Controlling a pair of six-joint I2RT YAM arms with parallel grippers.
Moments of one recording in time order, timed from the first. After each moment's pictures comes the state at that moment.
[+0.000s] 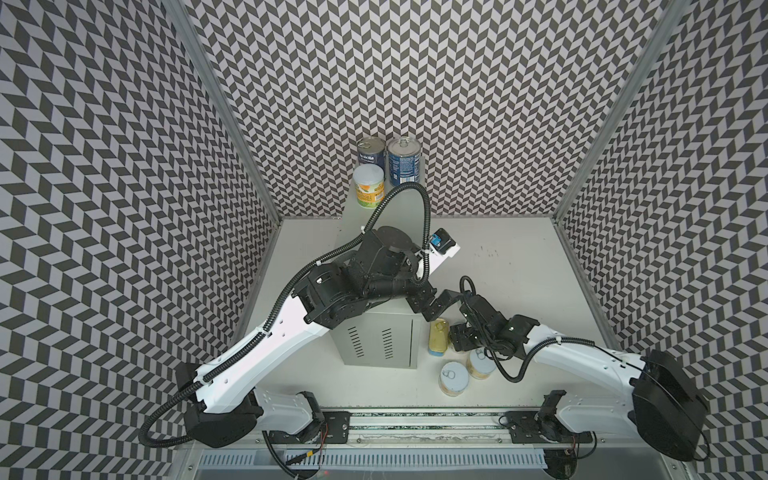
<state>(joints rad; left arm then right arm) -0.98 1.33 1.69 -0.84 0.12 0.07 0.78 1.28 0.70 -0.47 0.13 0.52</state>
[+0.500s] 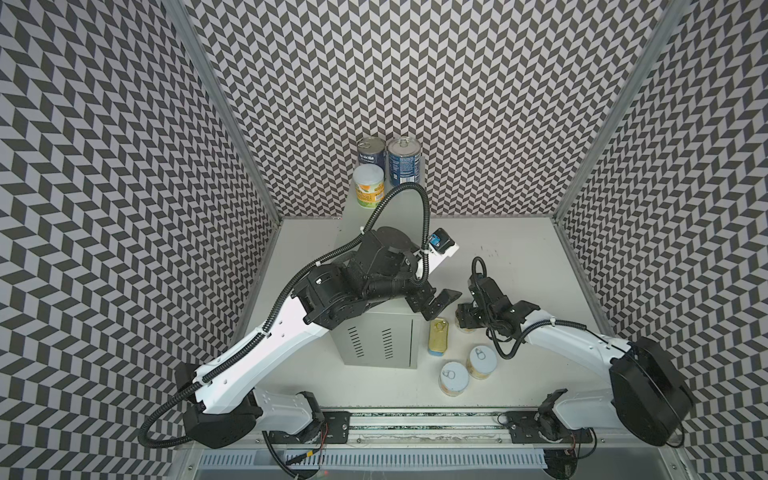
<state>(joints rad) -0.98 1.32 1.67 -0.83 0.10 0.08 0.56 1.39 0.76 -0.35 0.14 0.45</state>
